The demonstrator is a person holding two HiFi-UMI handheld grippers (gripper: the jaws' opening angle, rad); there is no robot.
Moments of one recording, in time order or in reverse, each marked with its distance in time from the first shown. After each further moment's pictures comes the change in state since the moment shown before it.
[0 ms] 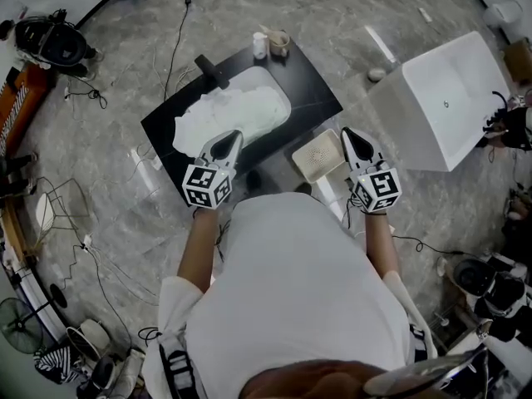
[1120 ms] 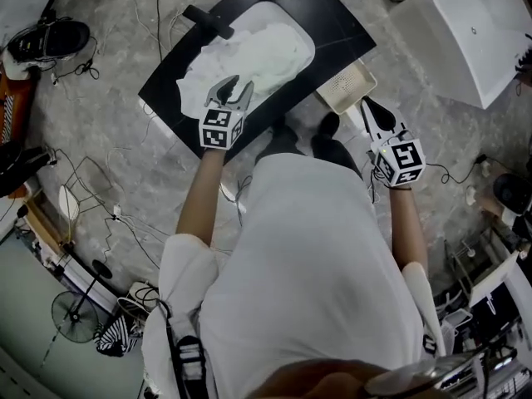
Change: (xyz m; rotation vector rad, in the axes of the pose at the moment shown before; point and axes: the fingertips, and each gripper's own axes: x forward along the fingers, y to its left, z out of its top) left arm 0.092 0.124 -0.135 0.113 0.362 -0.052; right arm 0.056 0.021 -0.114 0.164 0.280 -0.064
